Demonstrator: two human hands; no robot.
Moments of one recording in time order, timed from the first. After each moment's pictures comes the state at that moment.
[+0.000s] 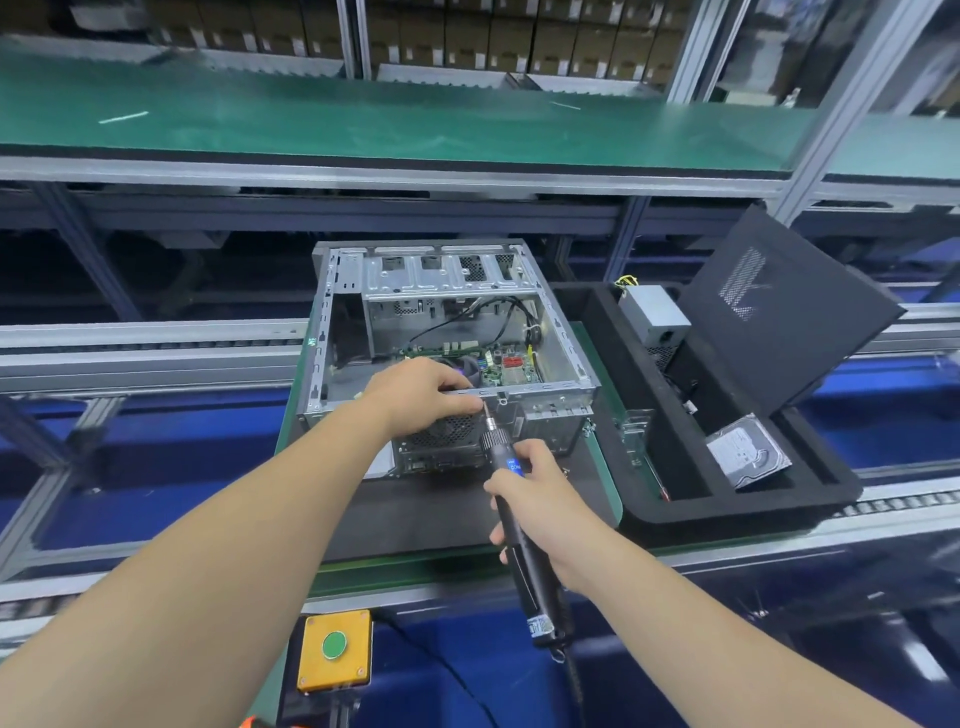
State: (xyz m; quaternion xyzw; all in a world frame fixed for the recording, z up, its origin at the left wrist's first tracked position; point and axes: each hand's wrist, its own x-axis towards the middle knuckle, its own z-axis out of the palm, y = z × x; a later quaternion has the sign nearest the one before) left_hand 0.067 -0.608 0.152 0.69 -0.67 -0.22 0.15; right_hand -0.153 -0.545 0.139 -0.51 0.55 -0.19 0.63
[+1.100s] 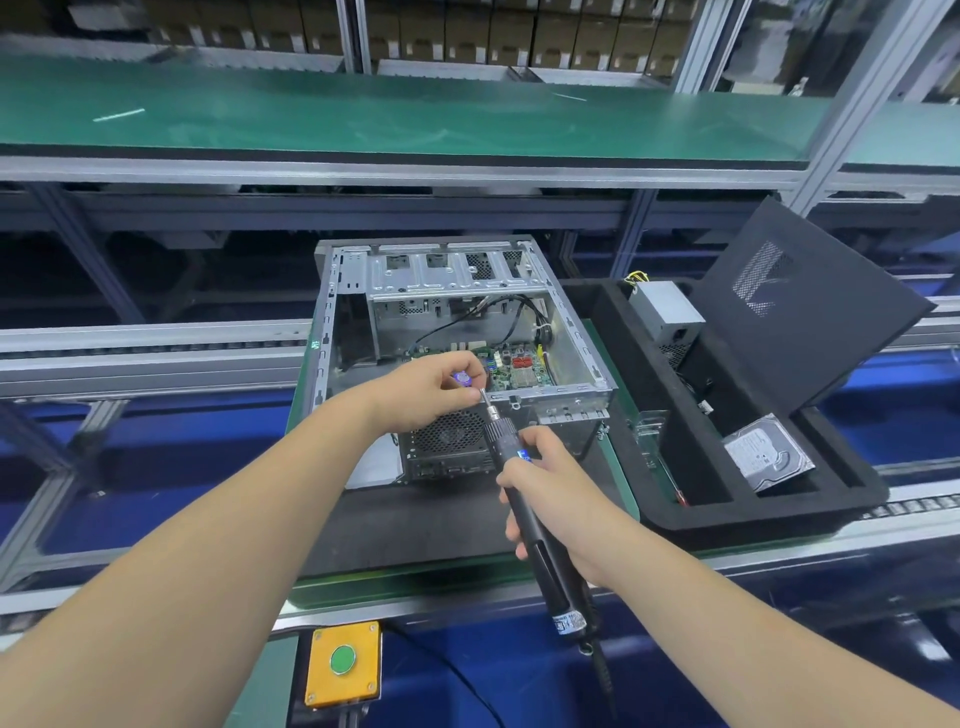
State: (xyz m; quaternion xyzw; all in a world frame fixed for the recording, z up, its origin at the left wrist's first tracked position) left_hand 0.077 -0.610 0.161 0.60 -0.68 -0.36 0.22; right_hand -0.148 -0.561 0.141 -0.52 0.49 -0.20 0.67
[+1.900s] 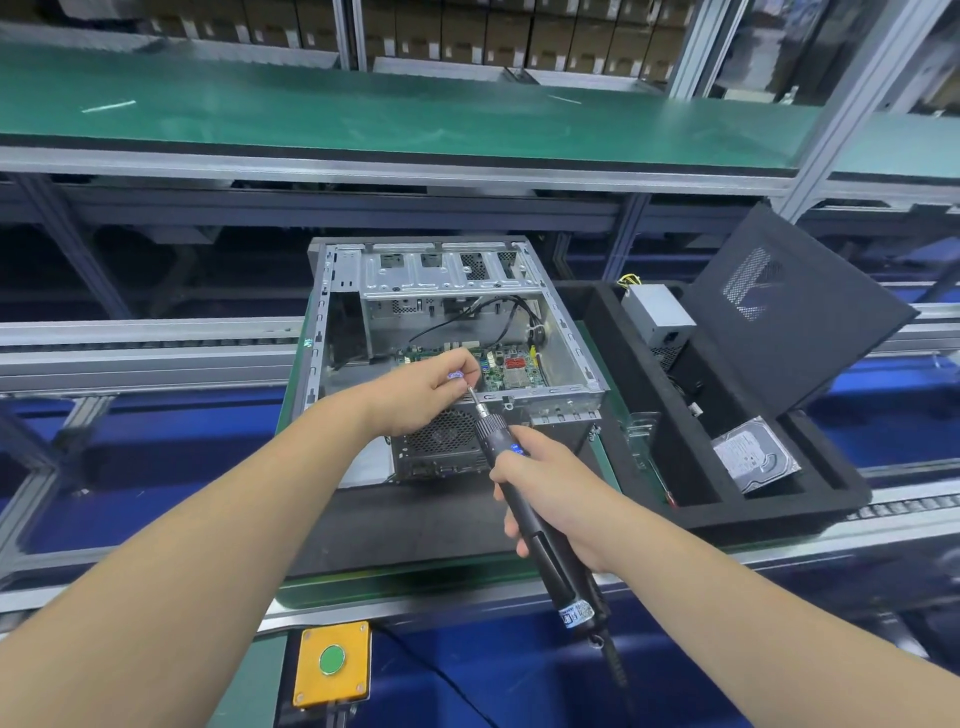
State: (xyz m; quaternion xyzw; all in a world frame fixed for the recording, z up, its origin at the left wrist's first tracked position) left_hand 0.074 -0.607 0.161 0.61 -0.70 -0.32 0.19; right_hand -0.151 -0.567 0.160 -0.55 0.49 -0.15 0.65
